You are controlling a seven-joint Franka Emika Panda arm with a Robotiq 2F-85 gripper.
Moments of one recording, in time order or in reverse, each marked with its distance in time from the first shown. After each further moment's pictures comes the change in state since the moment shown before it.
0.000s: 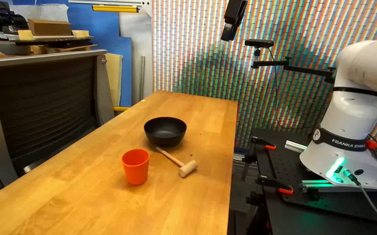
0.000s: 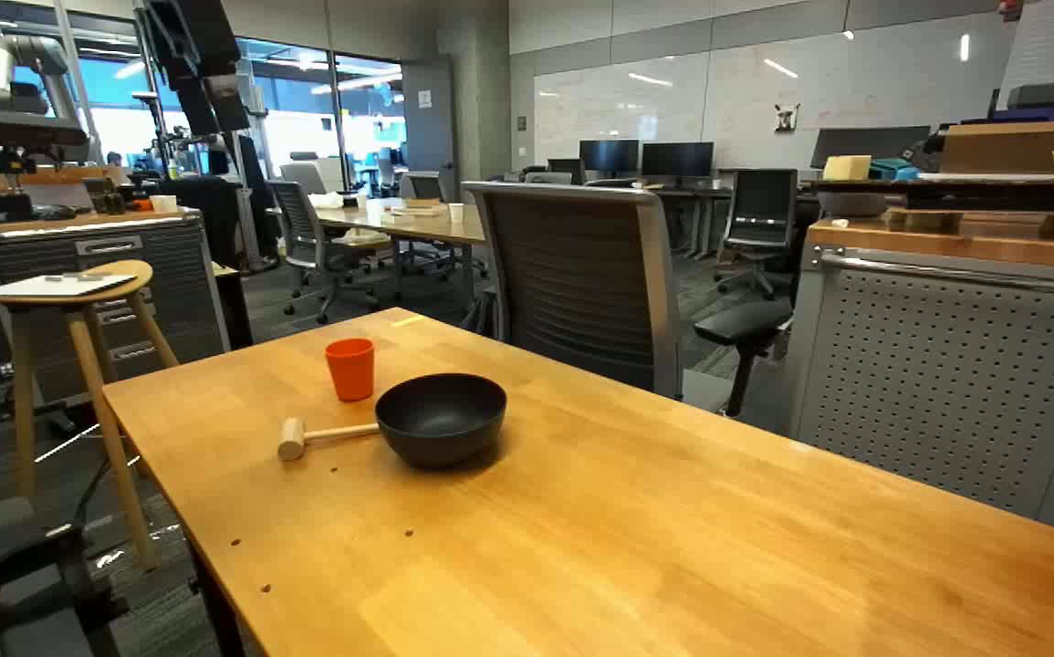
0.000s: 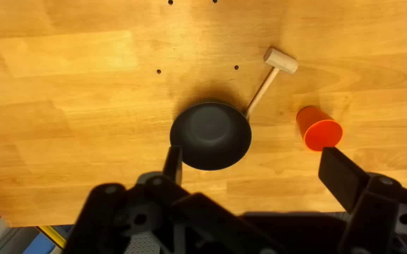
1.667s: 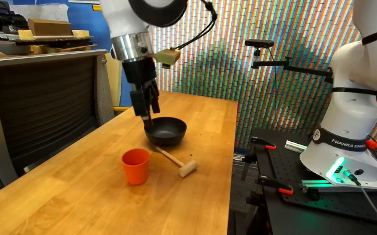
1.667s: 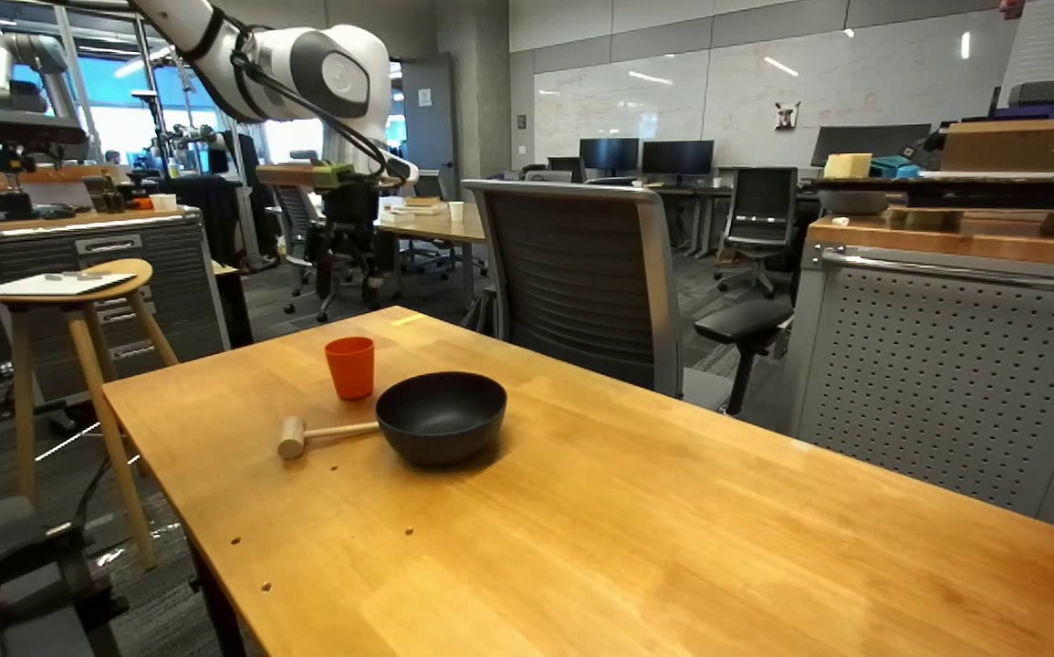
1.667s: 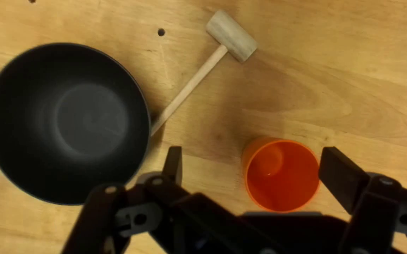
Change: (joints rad) arm 0.151 1.090 0.074 0.680 -0.049 0.003 -0.048
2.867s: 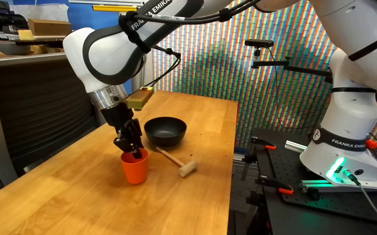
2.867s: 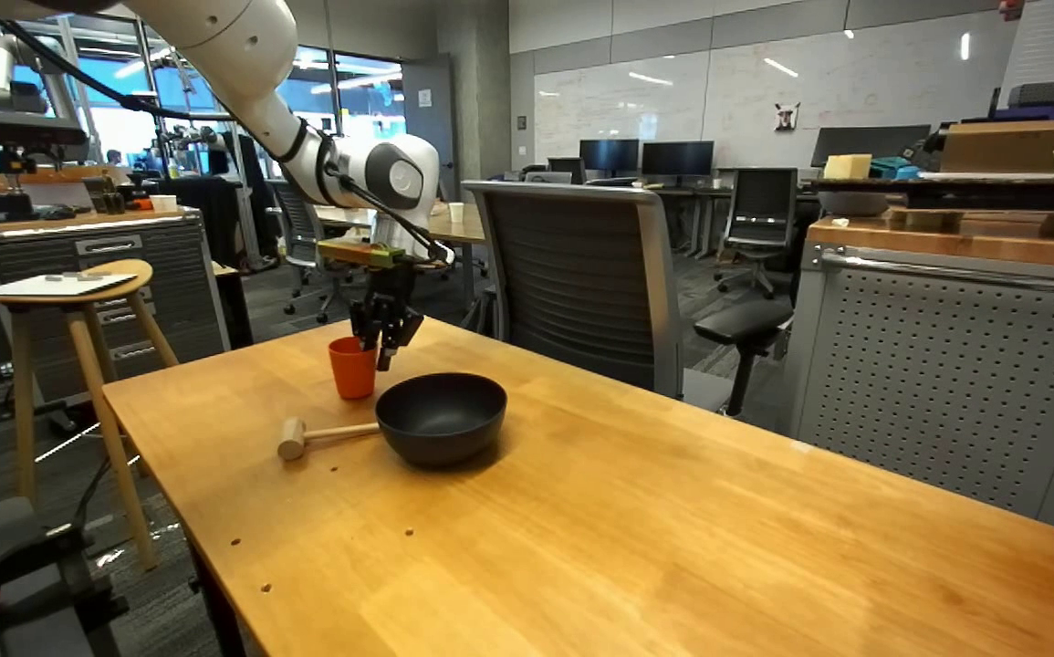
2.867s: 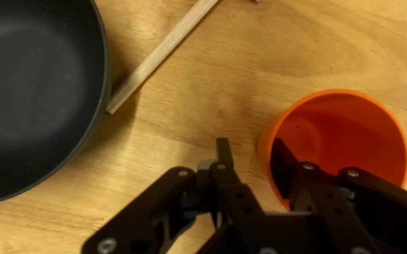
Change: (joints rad) arm 0.035 0.422 -0.028 0.404 -0.008 -0.127 -0.024
